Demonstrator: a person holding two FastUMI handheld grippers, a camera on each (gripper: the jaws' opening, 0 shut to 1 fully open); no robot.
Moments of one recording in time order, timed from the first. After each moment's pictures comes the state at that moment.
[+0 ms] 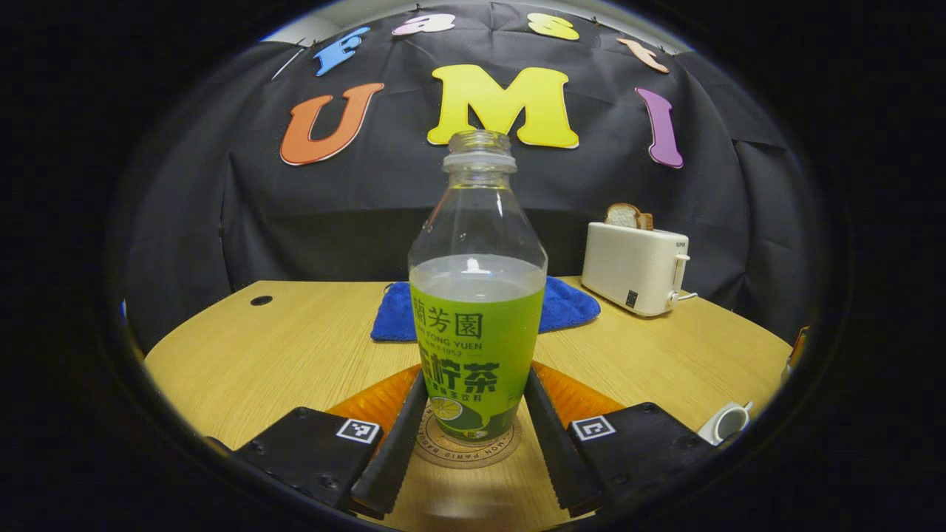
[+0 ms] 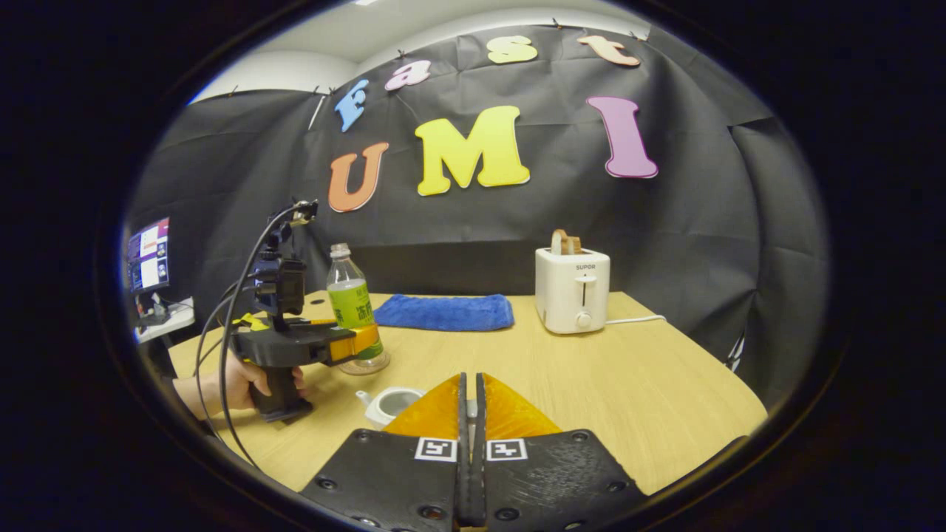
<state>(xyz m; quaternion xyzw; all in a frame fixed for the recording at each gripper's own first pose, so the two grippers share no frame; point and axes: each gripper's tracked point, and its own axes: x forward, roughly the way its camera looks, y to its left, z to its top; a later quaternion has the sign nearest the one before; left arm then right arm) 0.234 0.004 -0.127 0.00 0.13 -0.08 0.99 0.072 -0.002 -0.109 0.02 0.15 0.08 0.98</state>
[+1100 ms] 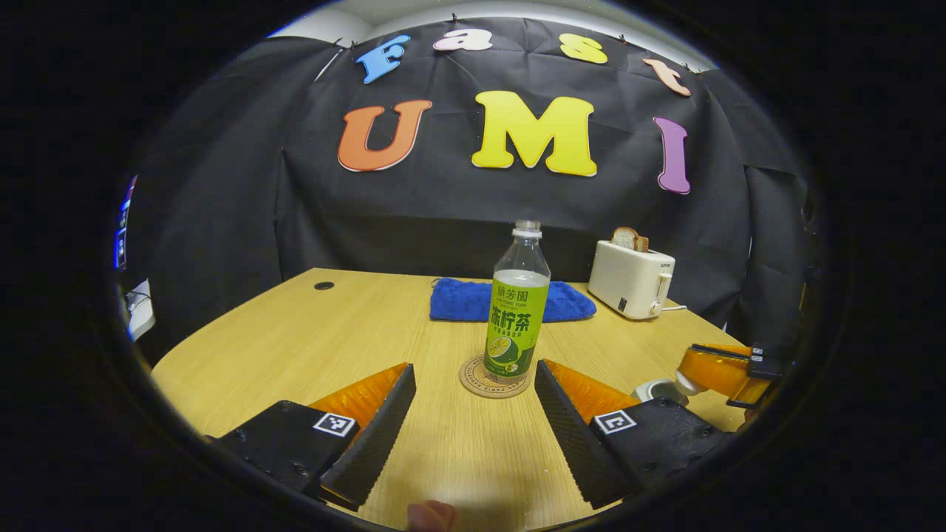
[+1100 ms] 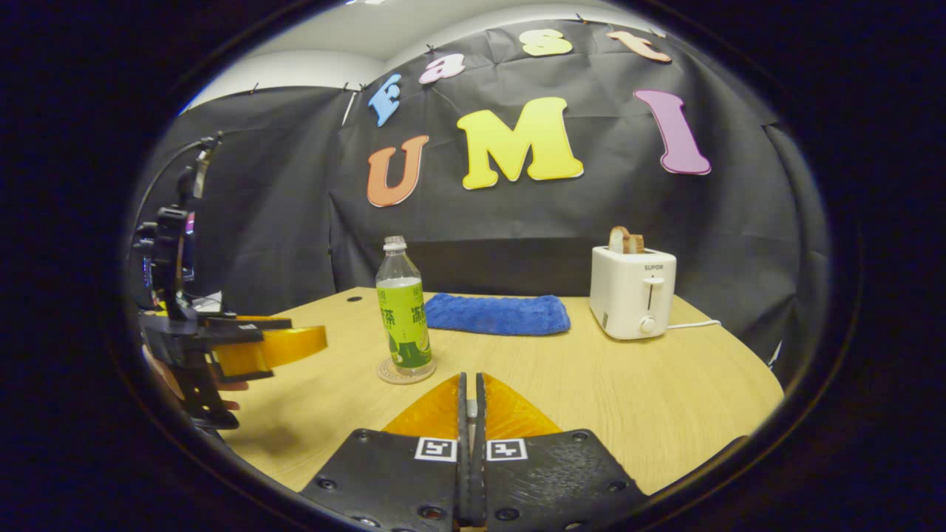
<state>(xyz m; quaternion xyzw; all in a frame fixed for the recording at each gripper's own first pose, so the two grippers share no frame) 0.097 0.060 -0.071 -0.02 0.12 -0.01 0.99 0.102 0.064 -0.122 0.01 0.16 0.16 0.97</state>
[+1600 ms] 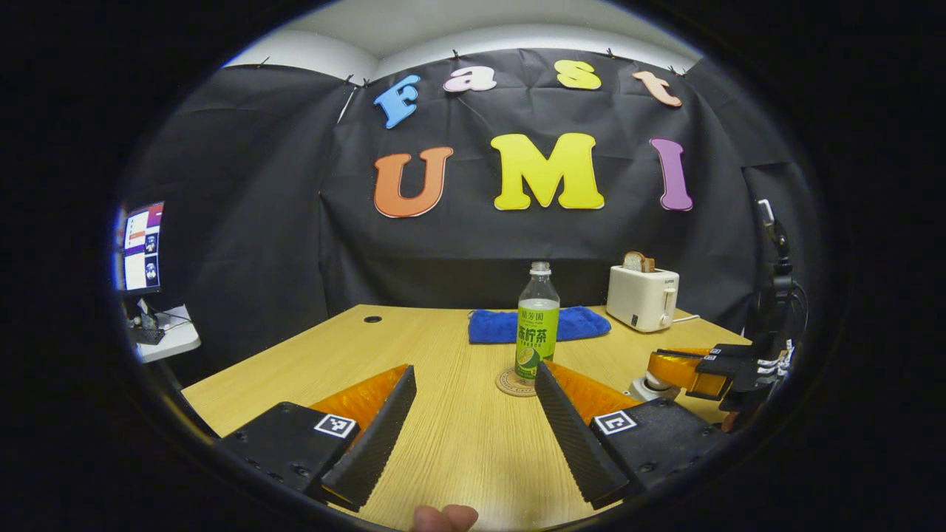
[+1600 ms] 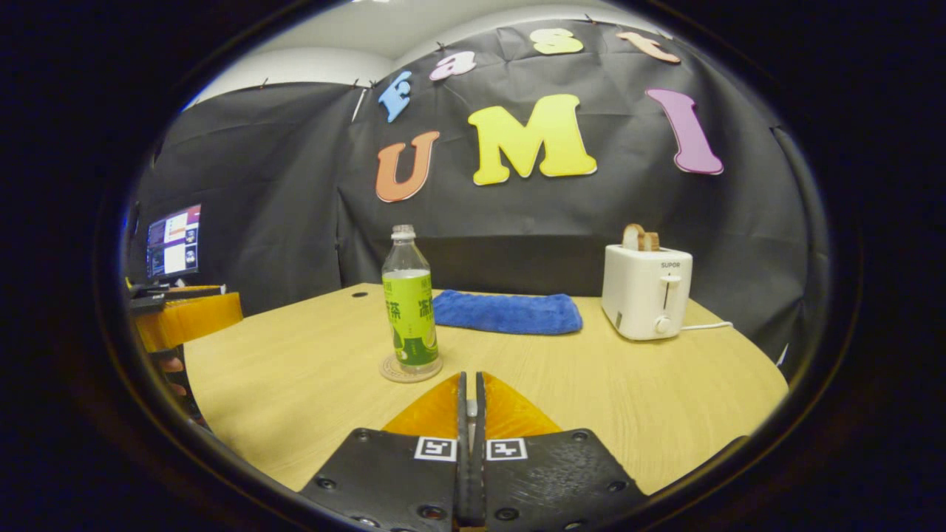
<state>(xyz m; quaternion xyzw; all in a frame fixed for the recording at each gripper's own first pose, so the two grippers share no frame) 0.043 0.081 -0.039 0.01 0.06 0.03 1.00 0.111 0.076 -0.133 0.01 0.15 0.18 0.97</state>
